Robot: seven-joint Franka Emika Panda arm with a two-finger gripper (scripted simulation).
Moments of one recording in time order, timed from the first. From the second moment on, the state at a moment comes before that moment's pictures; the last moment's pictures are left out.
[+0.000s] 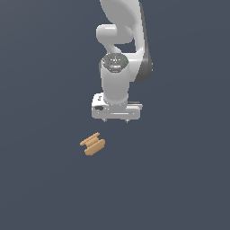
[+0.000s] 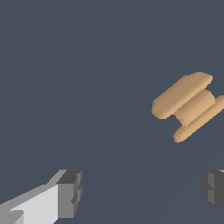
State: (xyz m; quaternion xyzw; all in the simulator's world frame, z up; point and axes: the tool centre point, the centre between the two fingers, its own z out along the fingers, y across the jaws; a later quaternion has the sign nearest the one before) arm -0.012 0.004 0.167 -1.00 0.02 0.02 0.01
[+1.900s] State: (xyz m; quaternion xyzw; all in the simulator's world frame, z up) arm 0.023 -0.057 0.125 -0.96 0.27 0.00 0.01
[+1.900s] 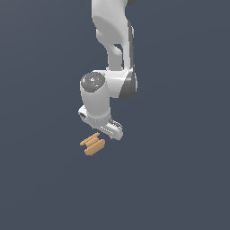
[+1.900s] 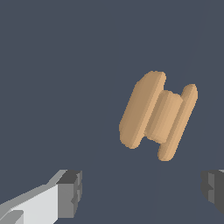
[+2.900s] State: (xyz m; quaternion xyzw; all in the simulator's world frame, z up) arm 0.031 -0.119 0.075 -0.90 0.44 0.00 0.00
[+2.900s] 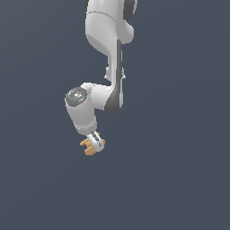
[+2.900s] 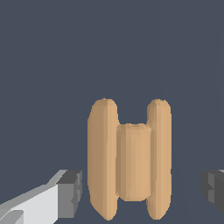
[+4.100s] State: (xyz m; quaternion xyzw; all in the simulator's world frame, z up) arm 0.038 -0.118 0.038 -0.89 0.45 -0.01 0.00
